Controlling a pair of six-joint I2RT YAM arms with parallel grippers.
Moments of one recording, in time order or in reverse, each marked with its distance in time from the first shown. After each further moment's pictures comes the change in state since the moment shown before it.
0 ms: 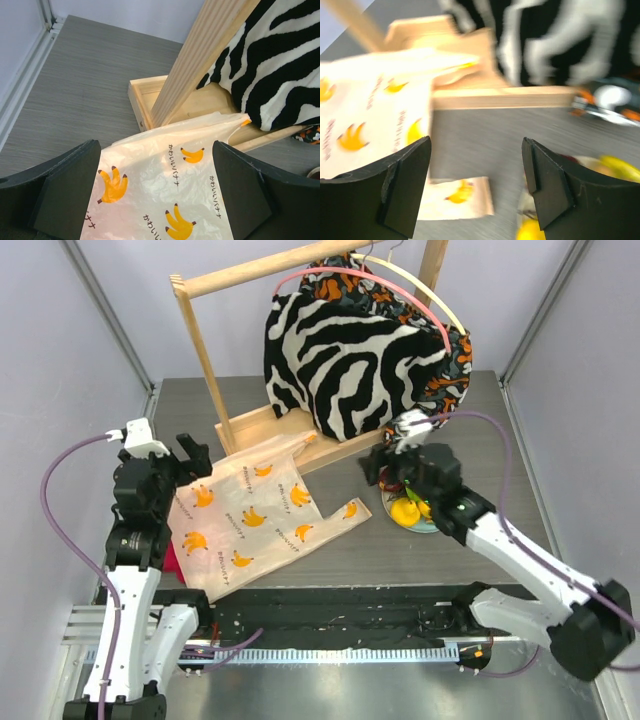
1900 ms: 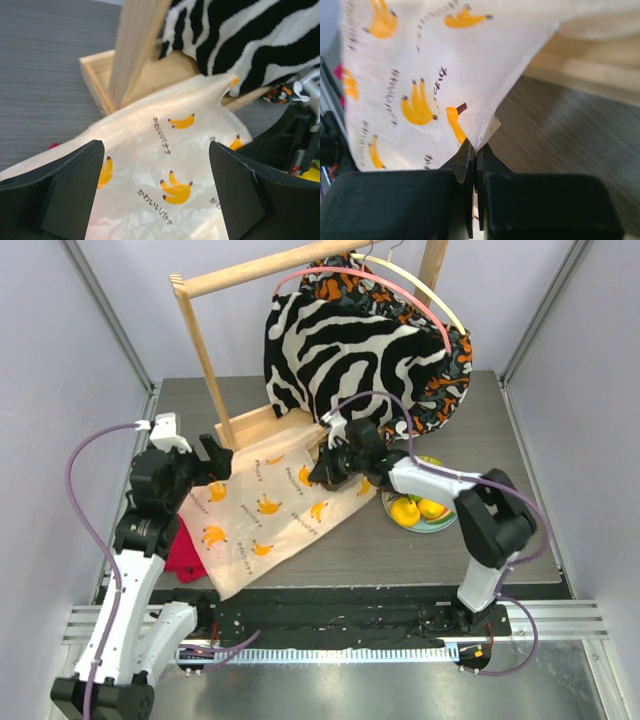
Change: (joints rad) left arm -0.087 0.074 -0.010 -0.005 0.110 -0.014; right arm 0.124 0.841 0.413 -0.014 -0.523 0.106
